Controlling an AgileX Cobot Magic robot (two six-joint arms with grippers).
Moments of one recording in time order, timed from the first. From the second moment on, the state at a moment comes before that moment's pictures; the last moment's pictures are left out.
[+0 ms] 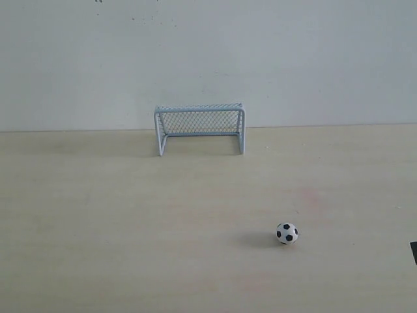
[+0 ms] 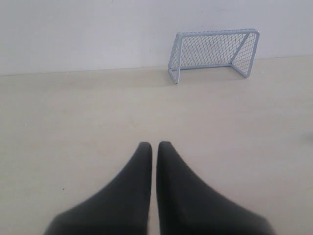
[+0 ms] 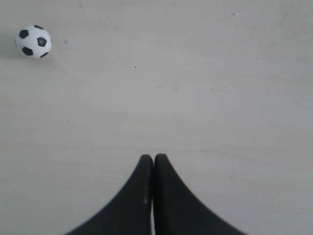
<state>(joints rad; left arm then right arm) -0.05 0.00 0.00 -0.06 0.29 0.05 0.04 1.02 -0.49 0.15 0.51 -0.18</state>
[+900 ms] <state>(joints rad) -0.05 0.00 0.00 -0.06 0.29 0.05 0.04 1.02 -0.49 0.19 0.41 -0.21</state>
